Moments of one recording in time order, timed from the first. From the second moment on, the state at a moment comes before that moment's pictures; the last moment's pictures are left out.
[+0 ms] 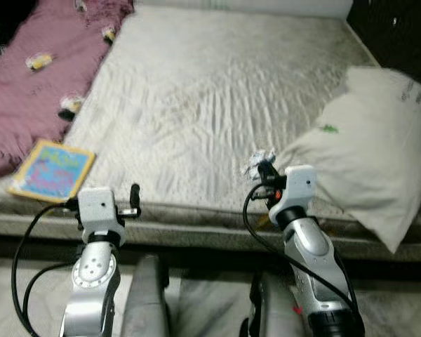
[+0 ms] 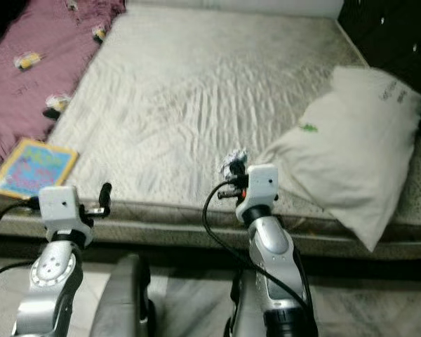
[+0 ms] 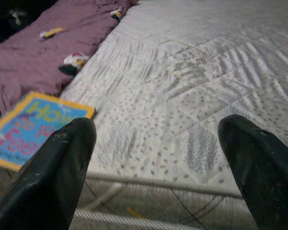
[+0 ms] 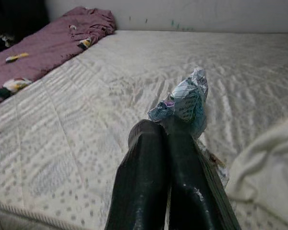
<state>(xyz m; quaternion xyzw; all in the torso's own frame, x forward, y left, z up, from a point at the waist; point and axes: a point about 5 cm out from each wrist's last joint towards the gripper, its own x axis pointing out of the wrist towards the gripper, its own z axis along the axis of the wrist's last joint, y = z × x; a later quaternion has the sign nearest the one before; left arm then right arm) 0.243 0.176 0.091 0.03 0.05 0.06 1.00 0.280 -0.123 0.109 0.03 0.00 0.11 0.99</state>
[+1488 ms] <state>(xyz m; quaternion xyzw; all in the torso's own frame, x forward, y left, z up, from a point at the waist) 0.250 0.142 0.082 -0.02 0.06 0.01 1.00 0.281 -0.136 0.111 0.00 0.00 0.08 1.00</state>
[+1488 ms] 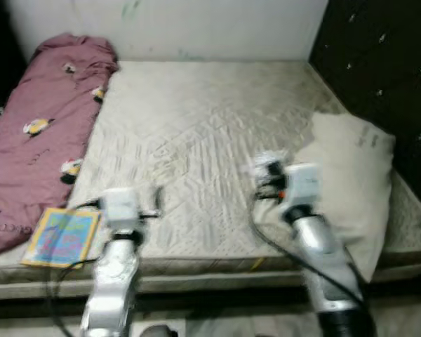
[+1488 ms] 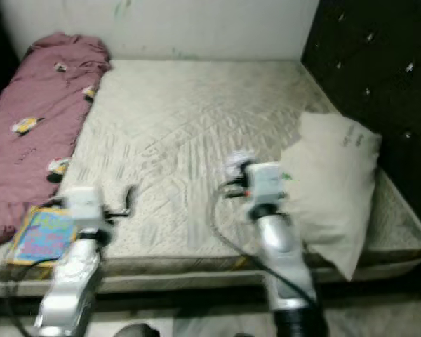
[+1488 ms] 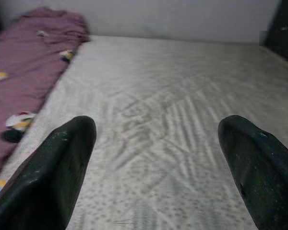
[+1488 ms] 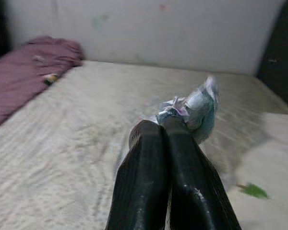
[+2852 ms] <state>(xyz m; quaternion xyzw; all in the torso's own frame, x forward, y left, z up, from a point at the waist) 0.245 0.154 0.078 -0.03 0.06 0.01 1.00 0.278 -0.125 0.101 -0.01 0.03 0.11 0.99</state>
